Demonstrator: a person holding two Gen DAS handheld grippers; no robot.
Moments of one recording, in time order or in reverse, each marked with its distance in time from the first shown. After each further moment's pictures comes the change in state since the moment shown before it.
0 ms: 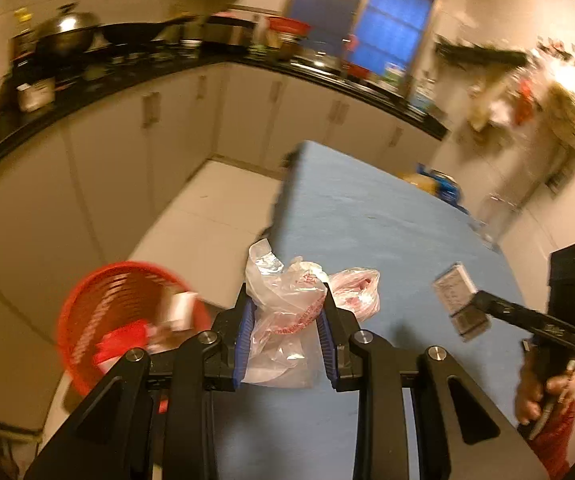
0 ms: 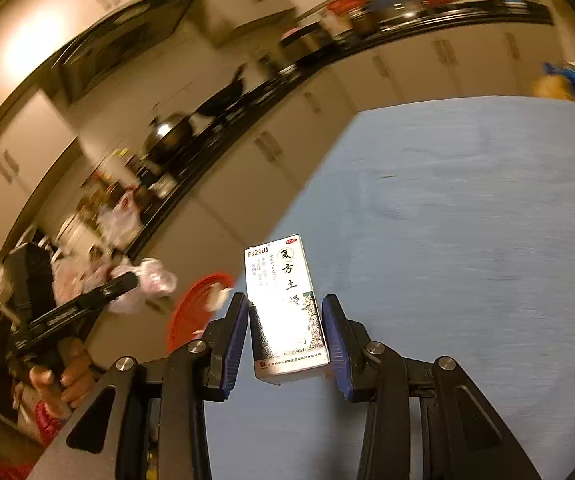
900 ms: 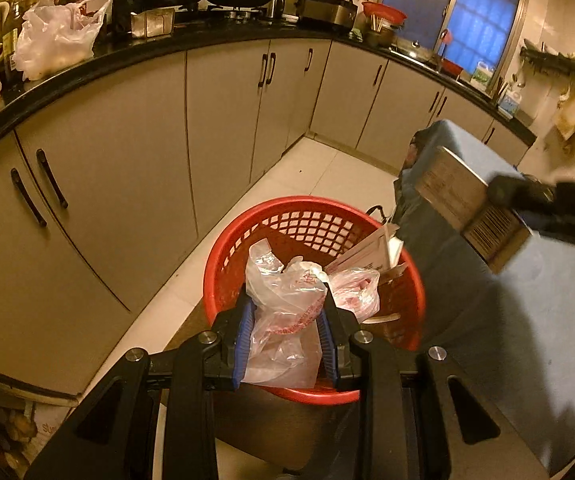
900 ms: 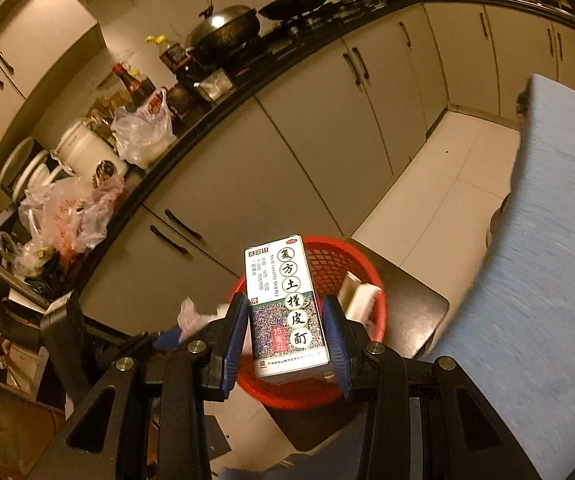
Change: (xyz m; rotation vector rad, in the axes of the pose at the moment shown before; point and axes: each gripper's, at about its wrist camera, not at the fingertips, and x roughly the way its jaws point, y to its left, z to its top) left arm 0.032 0.177 -0.068 -0.098 0.053 0.241; right arm 0.239 0.172 0.004 -0.164 0.279 0.042
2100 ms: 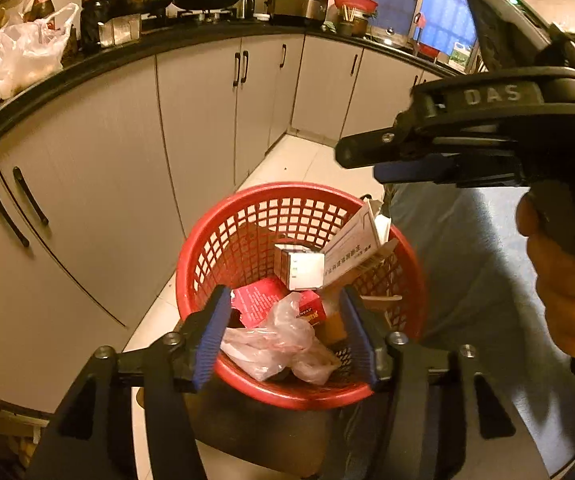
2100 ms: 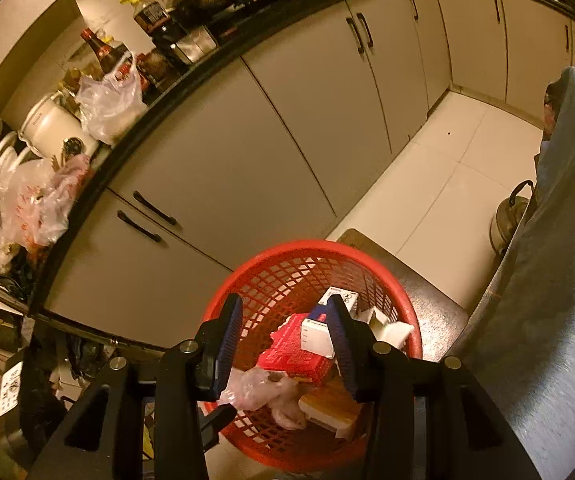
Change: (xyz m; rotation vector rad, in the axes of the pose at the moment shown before) left arm 0.012 -0.020 -0.009 0.099 -0.009 -0.026; right arm 0.079 0.005 0.026 -0.007 0.094 -0.045
